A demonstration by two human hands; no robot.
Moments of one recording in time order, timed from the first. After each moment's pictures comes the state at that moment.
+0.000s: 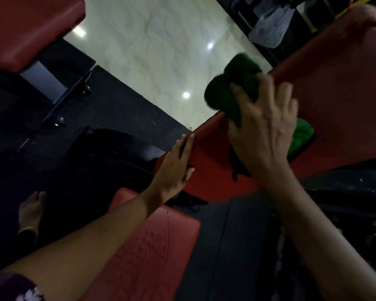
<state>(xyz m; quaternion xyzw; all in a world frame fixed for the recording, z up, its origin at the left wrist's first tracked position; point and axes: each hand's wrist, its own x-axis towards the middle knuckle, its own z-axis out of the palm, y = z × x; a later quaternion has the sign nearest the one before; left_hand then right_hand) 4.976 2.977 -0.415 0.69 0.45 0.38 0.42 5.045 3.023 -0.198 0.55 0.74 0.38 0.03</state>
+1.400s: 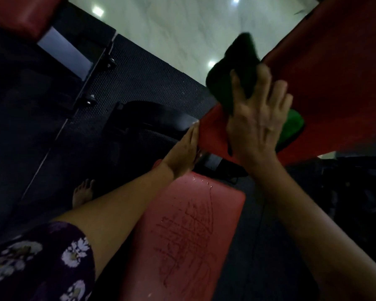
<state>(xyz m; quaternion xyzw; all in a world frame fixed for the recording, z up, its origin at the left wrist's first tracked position) 4.933 2.950 -0.506 0.79 0.43 0.17 0.41 5.036 2.984 -0.355 0.57 0.71 0.40 -0.01</state>
